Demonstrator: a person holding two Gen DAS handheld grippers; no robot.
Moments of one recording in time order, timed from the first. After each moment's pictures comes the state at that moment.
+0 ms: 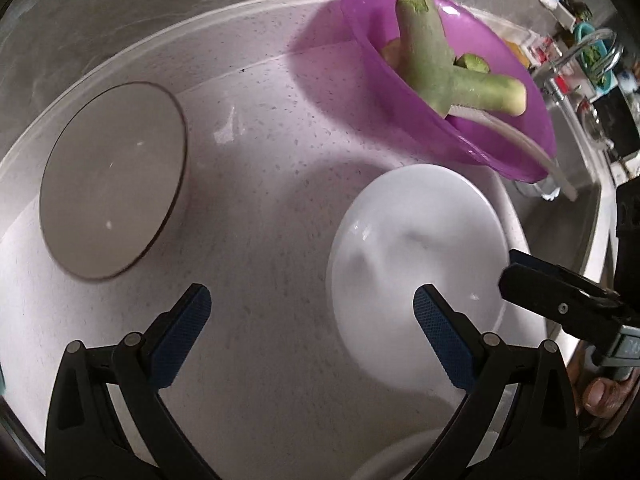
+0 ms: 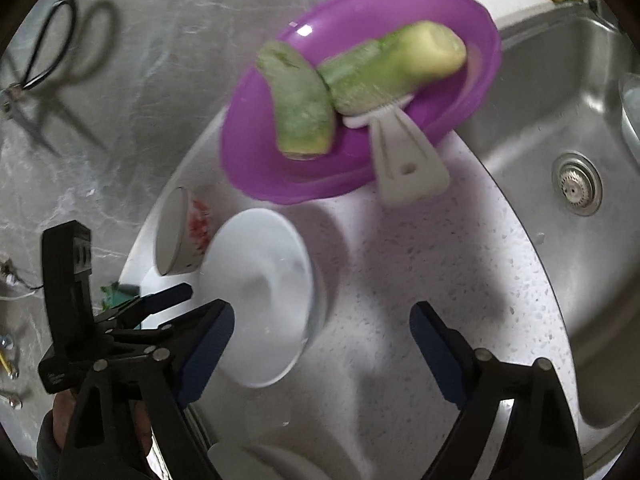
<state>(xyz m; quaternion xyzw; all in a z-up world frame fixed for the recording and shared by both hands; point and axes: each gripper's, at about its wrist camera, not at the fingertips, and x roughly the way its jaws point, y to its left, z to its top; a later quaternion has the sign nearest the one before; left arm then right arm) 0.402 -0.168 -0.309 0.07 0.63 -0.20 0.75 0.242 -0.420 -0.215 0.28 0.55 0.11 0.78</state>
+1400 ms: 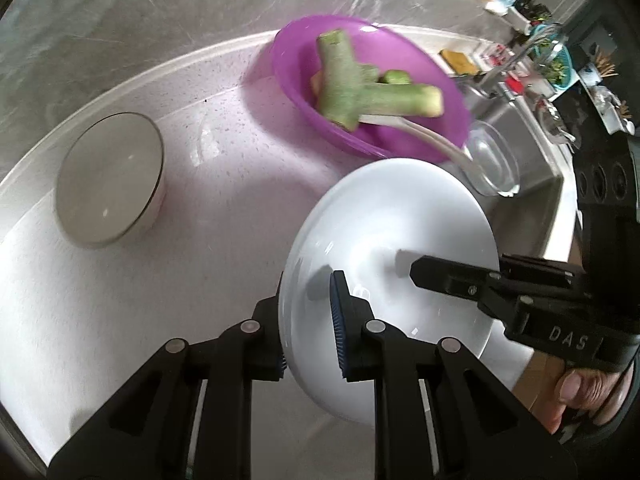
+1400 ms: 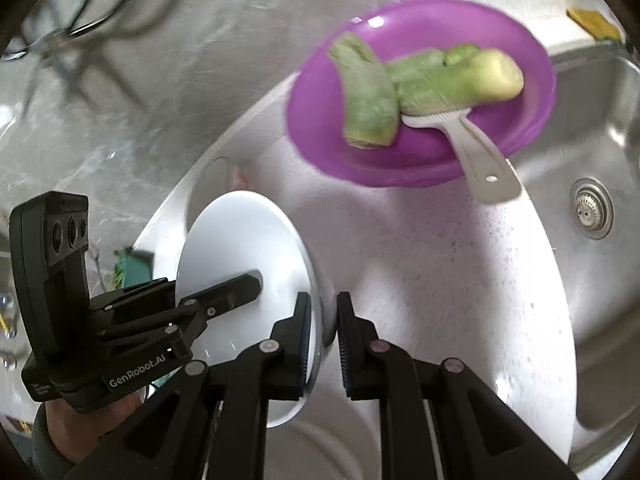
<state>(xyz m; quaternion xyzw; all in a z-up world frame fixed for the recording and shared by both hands) 0.339 -0.170 -0.238 0.04 0.59 -0.25 0.76 0.217 -0.394 -0.161 0.23 0.55 0.17 0.78</state>
